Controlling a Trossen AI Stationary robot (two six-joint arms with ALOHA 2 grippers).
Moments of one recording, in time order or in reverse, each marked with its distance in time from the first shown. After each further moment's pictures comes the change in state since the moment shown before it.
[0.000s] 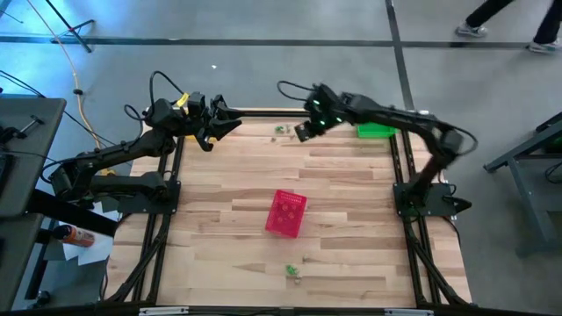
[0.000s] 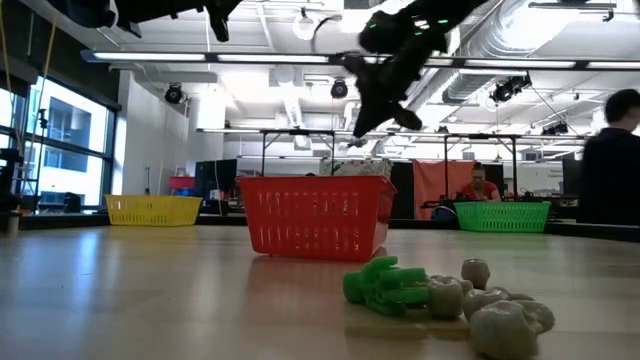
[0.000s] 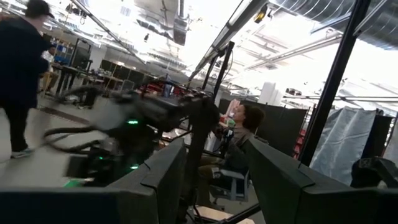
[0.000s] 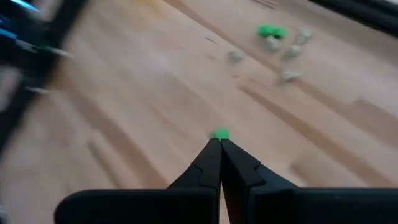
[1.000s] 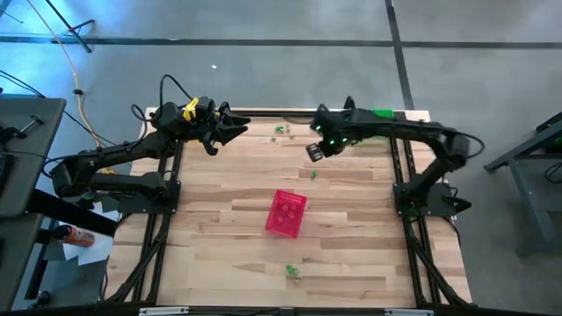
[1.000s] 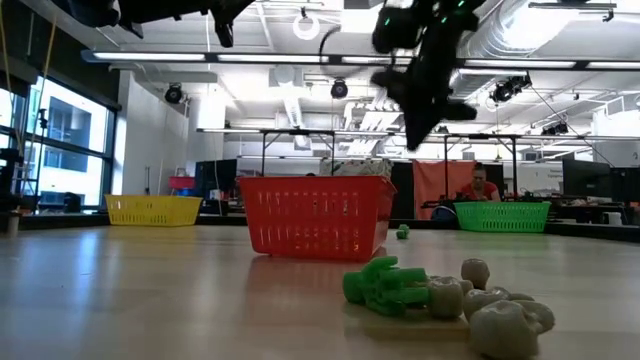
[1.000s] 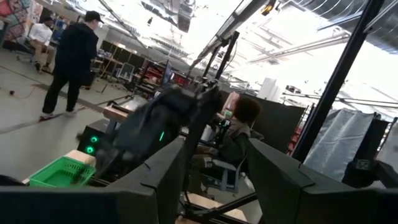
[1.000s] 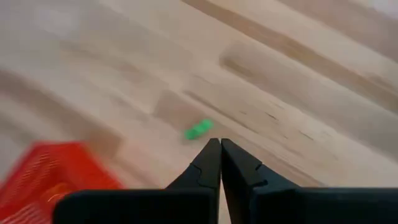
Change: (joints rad) left arm -0.075 0.020 0.000 -0.051 -0.061 -0.027; right arm 0.137 -0.049 -0.072 -0.336 0.227 0.201
